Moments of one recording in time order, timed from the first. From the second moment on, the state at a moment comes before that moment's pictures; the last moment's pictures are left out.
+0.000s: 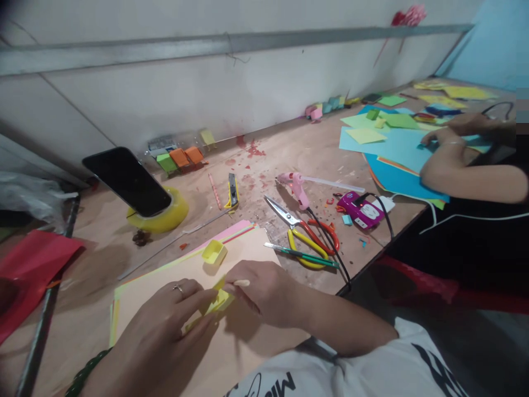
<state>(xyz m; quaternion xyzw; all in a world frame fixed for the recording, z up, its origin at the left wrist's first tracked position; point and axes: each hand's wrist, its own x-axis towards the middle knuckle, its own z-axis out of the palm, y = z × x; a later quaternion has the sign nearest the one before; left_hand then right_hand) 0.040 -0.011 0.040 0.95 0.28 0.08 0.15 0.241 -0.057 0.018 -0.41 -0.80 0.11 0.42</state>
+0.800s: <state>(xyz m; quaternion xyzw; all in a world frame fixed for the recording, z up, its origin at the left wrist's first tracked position) 0.038 -0.004 0.054 0.88 0.30 0.31 0.19 0.247 -0.033 0.014 -0.43 -0.22 0.53 0.69</state>
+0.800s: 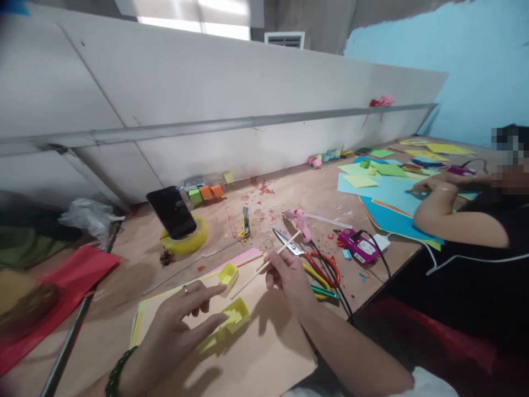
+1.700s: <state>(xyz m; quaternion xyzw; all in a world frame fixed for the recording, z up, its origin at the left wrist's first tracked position) 0.039 -0.004 0.049 0.88 0.30 0.34 0.15 0.231 -0.044 0.012 -0.40 -0.30 0.47 0.73</state>
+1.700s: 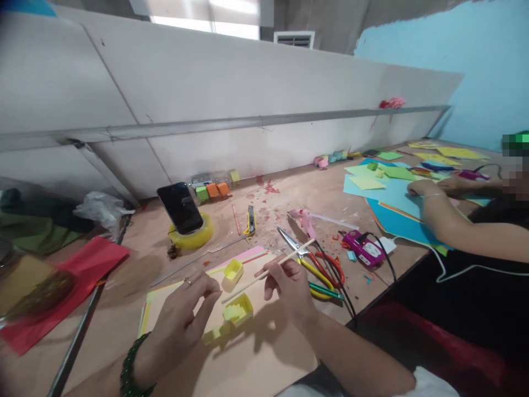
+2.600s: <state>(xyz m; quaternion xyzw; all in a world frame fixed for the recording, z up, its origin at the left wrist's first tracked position) 0.018 0.012 0.063 0.95 0.24 0.08 0.20 0.252 -0.036 0.000 -0.76 -0.62 0.10 0.16</state>
